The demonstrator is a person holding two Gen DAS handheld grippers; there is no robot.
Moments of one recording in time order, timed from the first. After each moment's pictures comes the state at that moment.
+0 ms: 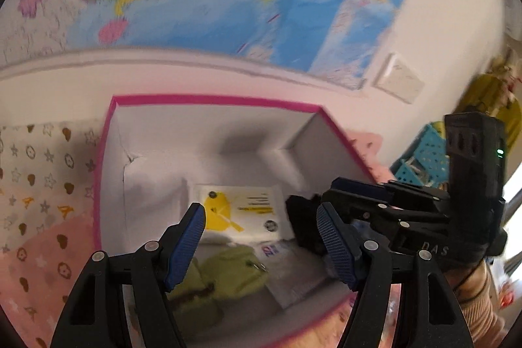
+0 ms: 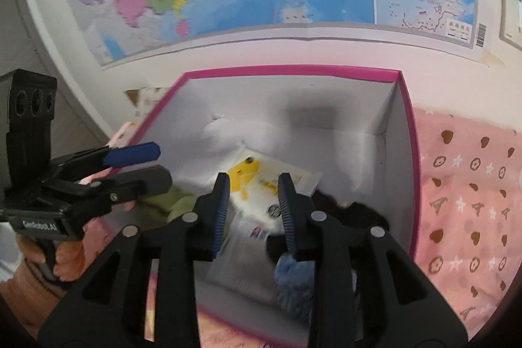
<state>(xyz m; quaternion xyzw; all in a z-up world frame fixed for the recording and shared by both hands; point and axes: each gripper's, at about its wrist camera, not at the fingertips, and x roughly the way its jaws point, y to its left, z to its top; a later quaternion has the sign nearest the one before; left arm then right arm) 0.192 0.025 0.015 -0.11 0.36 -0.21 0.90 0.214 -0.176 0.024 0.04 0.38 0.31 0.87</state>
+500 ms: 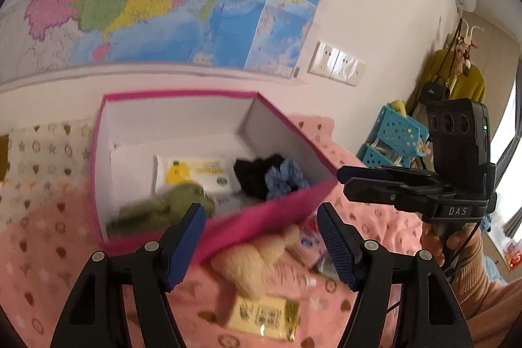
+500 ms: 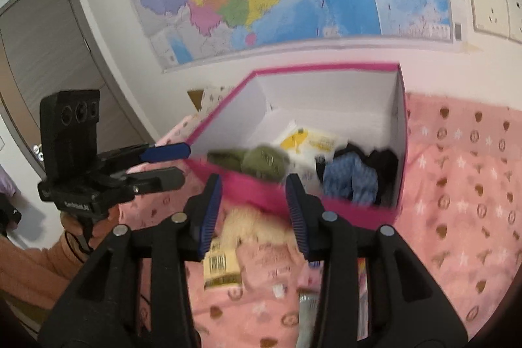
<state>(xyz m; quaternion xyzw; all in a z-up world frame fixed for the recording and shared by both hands) 0.086 0.006 0.015 -0.07 0.32 -0.25 0.91 0.098 -0.221 0.028 0.05 0.34 0.37 0.86</state>
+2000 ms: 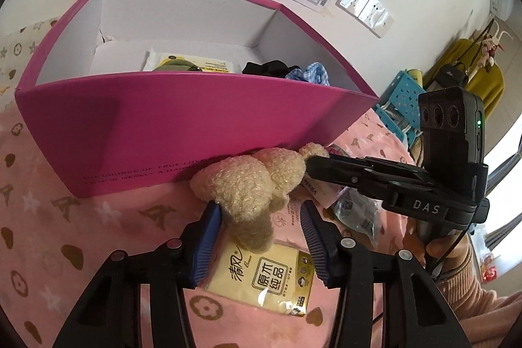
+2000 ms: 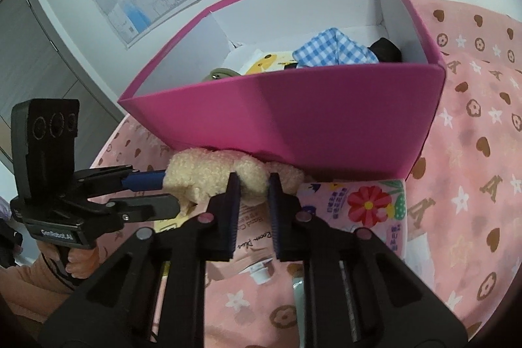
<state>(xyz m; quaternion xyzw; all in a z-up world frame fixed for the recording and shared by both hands) 0.097 -0.008 -0.067 -0.11 0.44 -0.26 0.85 0.117 -0.209 -0.058 0.09 0.41 0.33 0.85</state>
